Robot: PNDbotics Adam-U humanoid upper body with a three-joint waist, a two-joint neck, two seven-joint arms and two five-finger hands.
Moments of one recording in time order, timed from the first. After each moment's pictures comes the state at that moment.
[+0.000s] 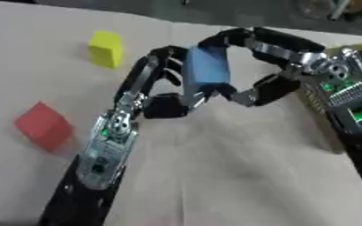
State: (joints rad) left arm -0.68 -0.08 -0.28 -1.52 -0.34 0.10 -0.11; right arm -0.70 -0.44 0.20 -1.73 0.32 -0.17 0.64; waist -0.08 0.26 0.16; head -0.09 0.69
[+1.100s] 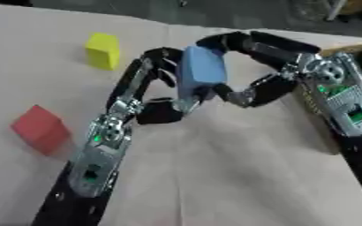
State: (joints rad) left arm -0.67 -0.05 -0.29 -1.55 -0.38 0.01 -0.14; right arm -0.69 -0.44 0.19 -1.73 0.21 -0.08 0.70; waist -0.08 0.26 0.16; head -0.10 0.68
